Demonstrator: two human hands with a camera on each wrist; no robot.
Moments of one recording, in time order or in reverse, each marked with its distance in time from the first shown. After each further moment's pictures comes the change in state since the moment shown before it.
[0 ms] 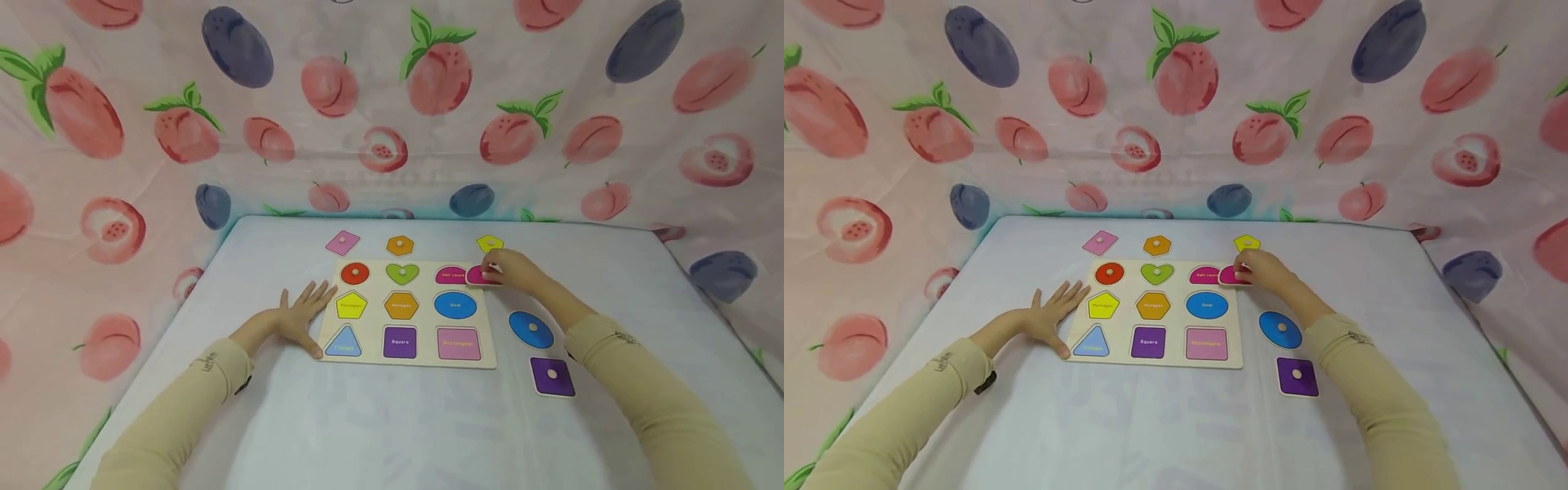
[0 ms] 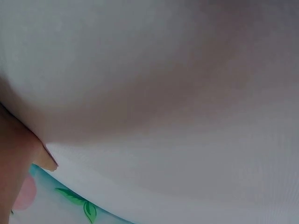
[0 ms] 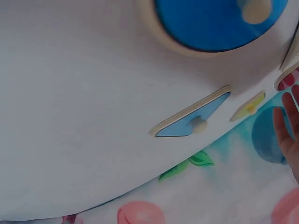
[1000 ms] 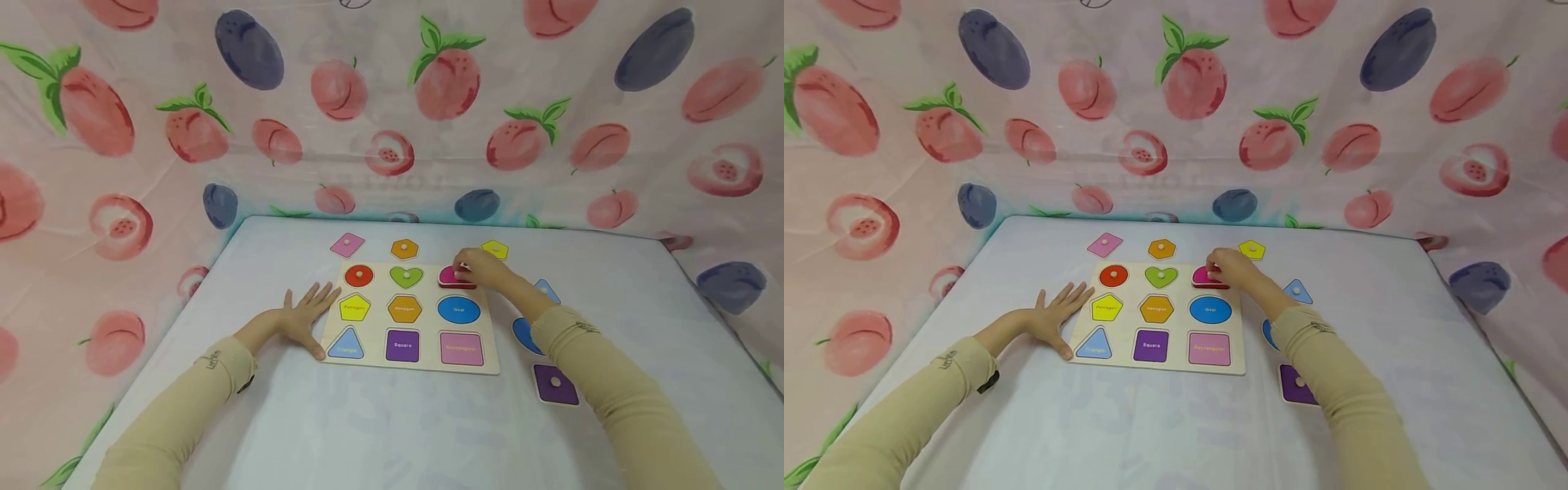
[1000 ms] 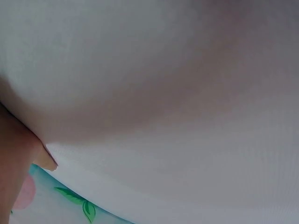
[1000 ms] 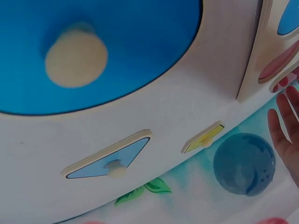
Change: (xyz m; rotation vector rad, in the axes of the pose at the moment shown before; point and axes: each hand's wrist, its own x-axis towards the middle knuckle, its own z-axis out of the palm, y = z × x) left_hand 0.000 -0.001 -0.001 -0.001 -0.001 -0.010; right_hand 0.040 -0.039 0.011 0.014 -0.012 -0.092
